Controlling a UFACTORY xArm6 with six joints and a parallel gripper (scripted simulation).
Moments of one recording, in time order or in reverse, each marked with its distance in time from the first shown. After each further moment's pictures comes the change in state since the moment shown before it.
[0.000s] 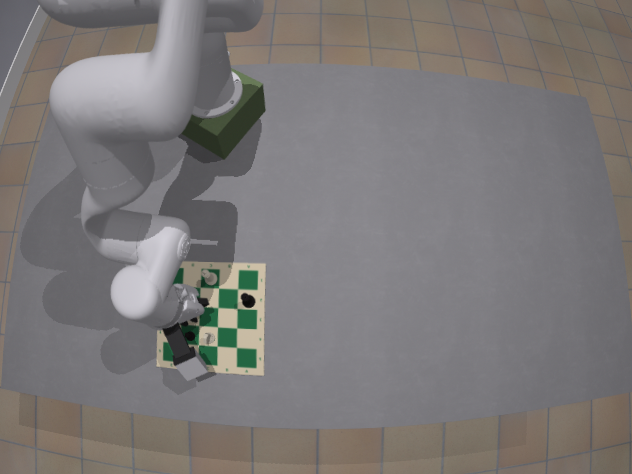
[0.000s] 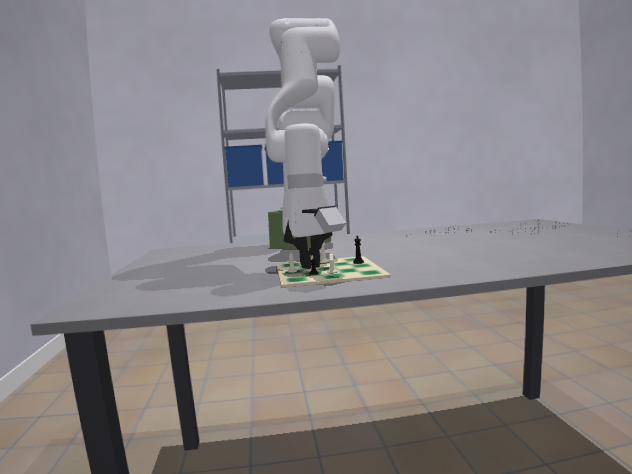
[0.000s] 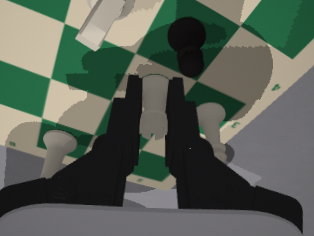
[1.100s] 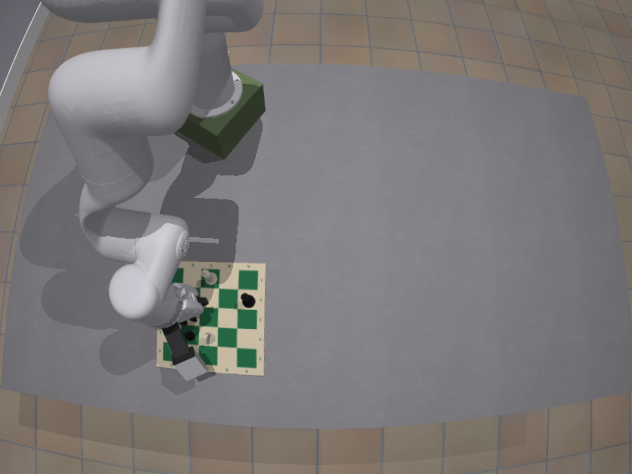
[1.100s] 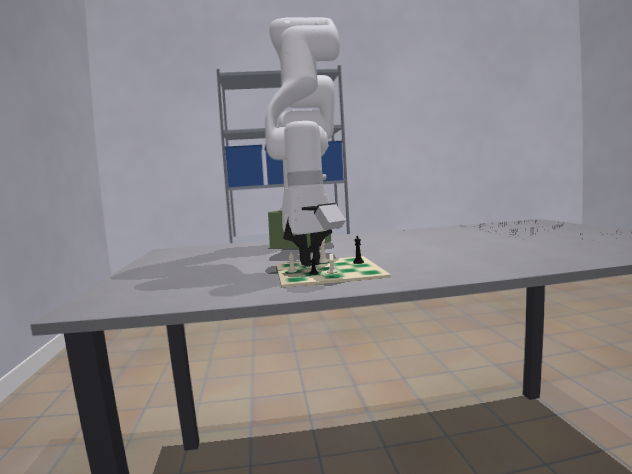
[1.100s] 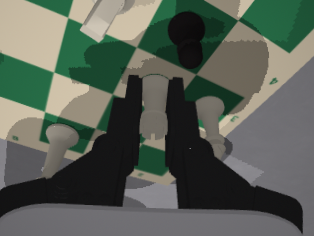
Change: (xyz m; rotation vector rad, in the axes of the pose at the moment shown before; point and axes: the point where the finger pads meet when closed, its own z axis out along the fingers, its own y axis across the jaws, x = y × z) arm 0.000 0.000 -0.006 0.001 -0.001 0.000
